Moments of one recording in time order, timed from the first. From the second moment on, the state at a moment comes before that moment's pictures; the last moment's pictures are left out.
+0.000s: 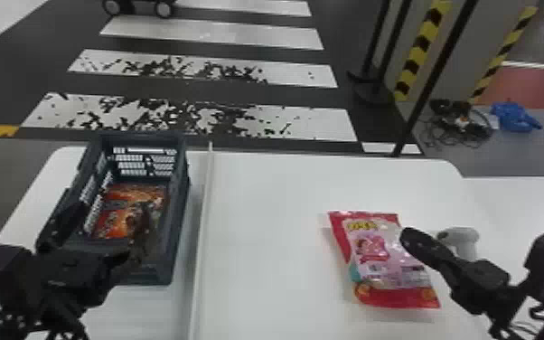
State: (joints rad) left arm 0.47 0.11 0.01 -2.00 0.14 -0.01 -0.14; right arm 0.22 0.00 -0.57 -1.77 -0.02 0.33 1.01
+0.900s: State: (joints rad) left arm 0.48 0.11 0.00 -2.02 0.12 -0.01 -0.13; right arm 0.17 0.00 -0.78 -1.76 0.09 0.35 1.02
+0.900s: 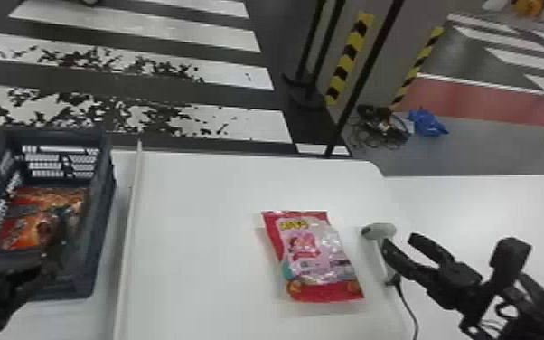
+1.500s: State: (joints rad) left arm 0.49 0.12 -0.01 -2.00 0.11 -0.01 -0.13; right arm 0.00 -0.07 -0.78 -1.52 0.22 0.45 1.06
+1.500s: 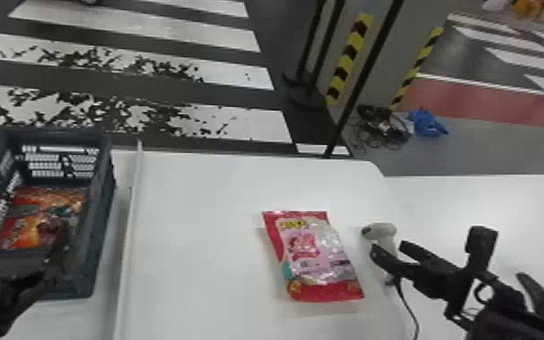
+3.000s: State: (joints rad) left arm 0.49 0.13 -0.01 -2.00 0.12 -0.01 -0.13; right arm -0.19 -0.20 -0.77 -1.15 0.47 0.35 1.03
